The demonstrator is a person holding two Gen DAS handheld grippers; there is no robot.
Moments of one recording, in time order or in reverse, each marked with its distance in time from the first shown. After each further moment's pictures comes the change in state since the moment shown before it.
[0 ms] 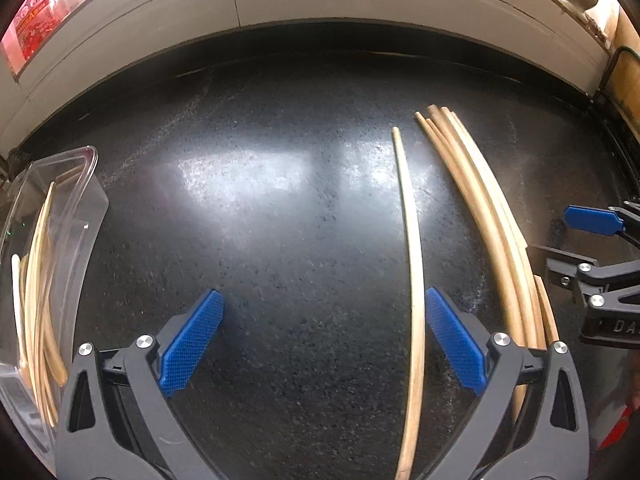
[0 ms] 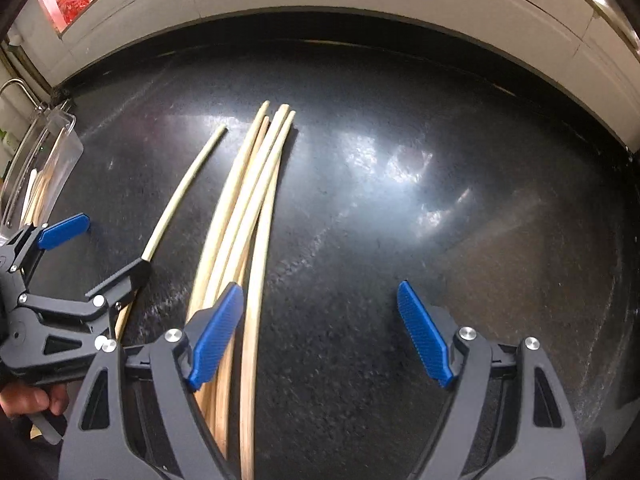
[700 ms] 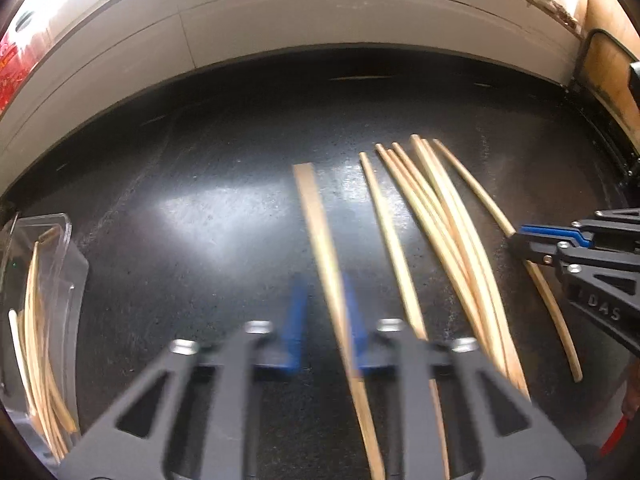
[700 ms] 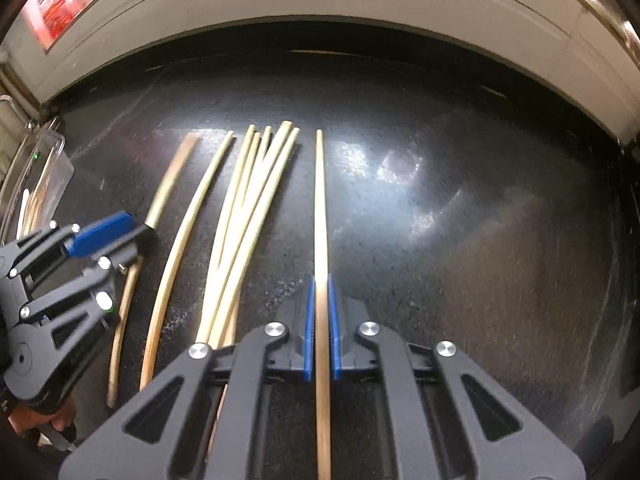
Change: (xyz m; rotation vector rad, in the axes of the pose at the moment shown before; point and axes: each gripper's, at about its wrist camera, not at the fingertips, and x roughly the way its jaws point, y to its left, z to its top) left arm 0.002 -0.023 0.028 0.091 -0.062 -0.033; right arm -0.004 -0.004 0.007 0.088 -0.009 0.022
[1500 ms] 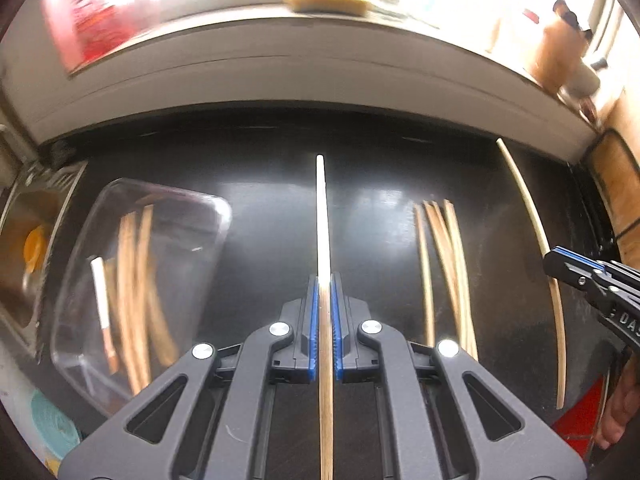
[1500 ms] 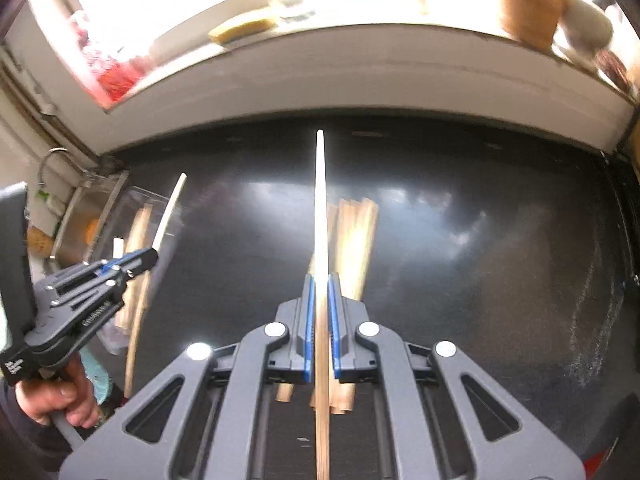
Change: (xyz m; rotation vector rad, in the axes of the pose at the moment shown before) left arm -0.140 0.092 0.010 -0.236 0.036 0.020; right arm -0.147 0.064 0.018 0.030 -0.125 0.192
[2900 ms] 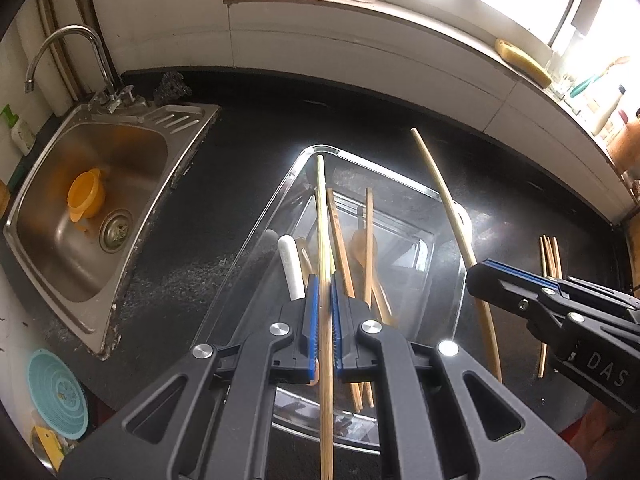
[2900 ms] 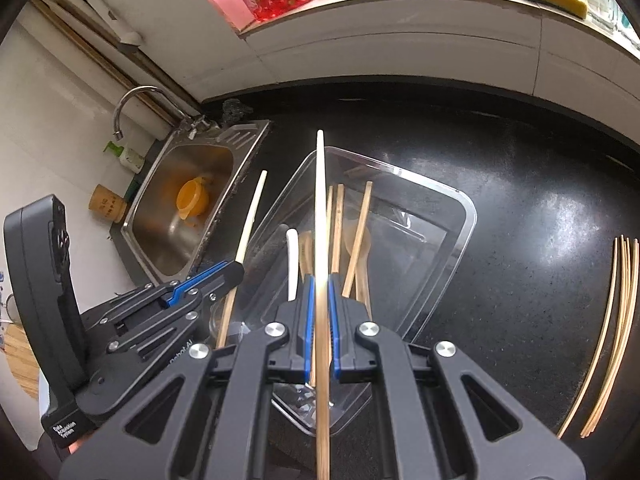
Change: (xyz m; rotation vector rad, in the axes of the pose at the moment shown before) left arm -0.009 0.236 -0.012 -0.188 0.021 0.054; right arm 0.119 0.263 0.020 -0.088 0.148 0.227
